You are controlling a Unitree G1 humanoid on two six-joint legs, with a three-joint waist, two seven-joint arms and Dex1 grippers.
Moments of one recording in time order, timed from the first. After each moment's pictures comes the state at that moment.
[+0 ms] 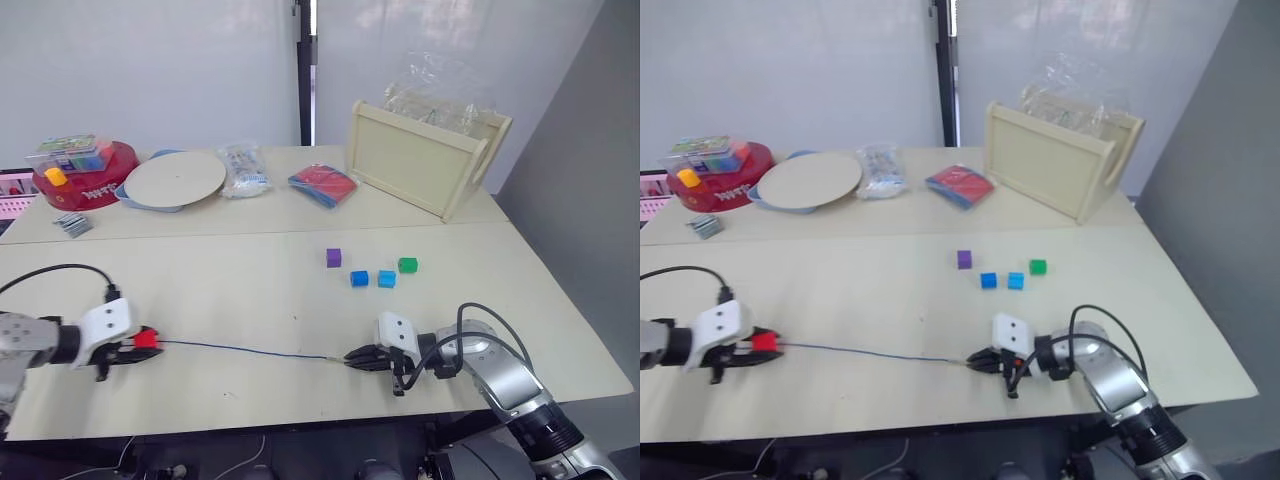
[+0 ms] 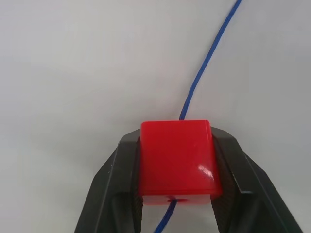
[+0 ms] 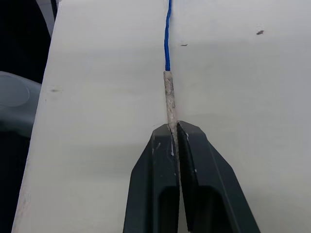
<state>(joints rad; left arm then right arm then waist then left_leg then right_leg) -0.21 1.13 0.07 0.58 -0.18 -0.26 -1.27 -0.37 -0.59 0.32 -0.07 0.17 0.23 1.17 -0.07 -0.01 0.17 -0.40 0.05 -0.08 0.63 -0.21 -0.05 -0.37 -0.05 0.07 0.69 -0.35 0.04</state>
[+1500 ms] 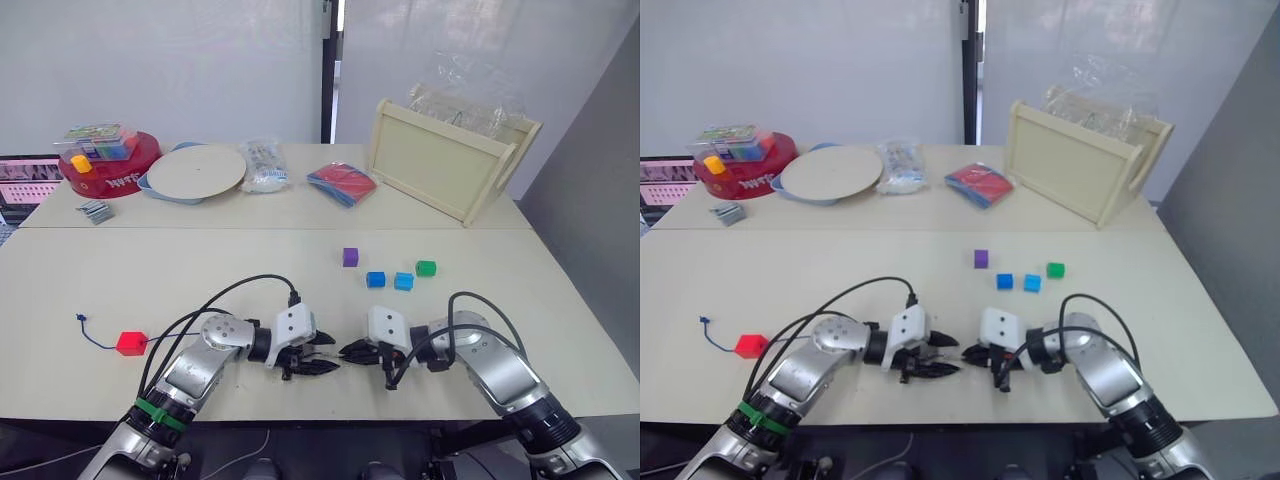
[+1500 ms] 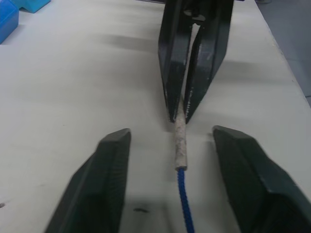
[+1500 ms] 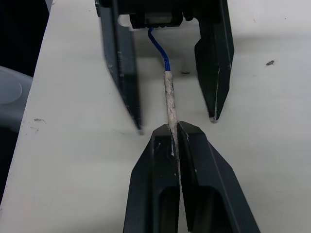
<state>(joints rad) -0.42 0.51 -0.35 0.01 -0.20 0.26 -1.10 -0.41 -0.59 0.36 -0.15 0.12 0.34 1.12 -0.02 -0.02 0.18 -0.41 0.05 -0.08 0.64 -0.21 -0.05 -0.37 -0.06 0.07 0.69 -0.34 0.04</state>
